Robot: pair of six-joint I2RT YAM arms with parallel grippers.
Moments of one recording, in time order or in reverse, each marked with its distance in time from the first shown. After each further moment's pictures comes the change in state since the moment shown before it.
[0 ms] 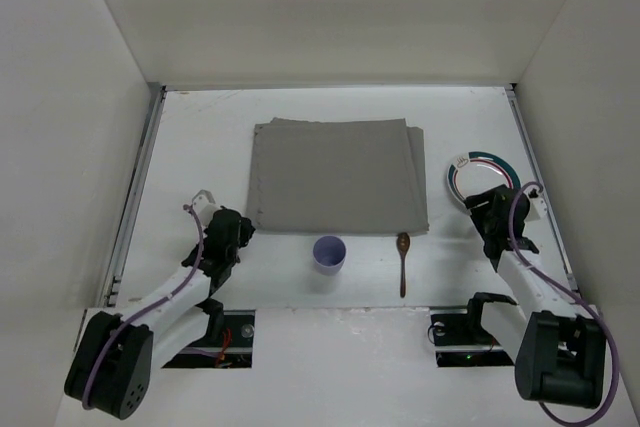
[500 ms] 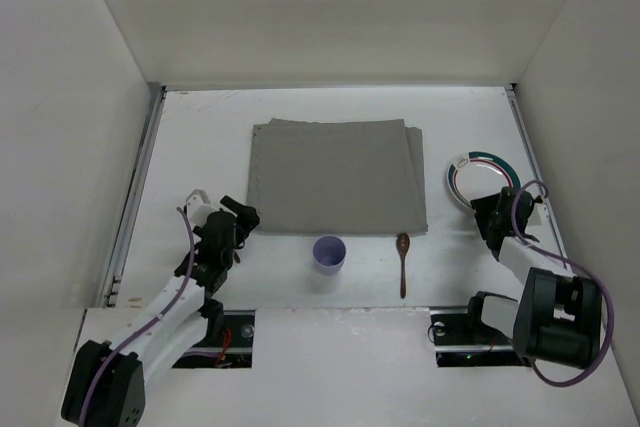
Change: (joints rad) left arm 0.014 -0.165 -0.002 -0.114 -0.019 0.009; right arm -0.111 0.180 0.000 0.092 -0.054 0.076
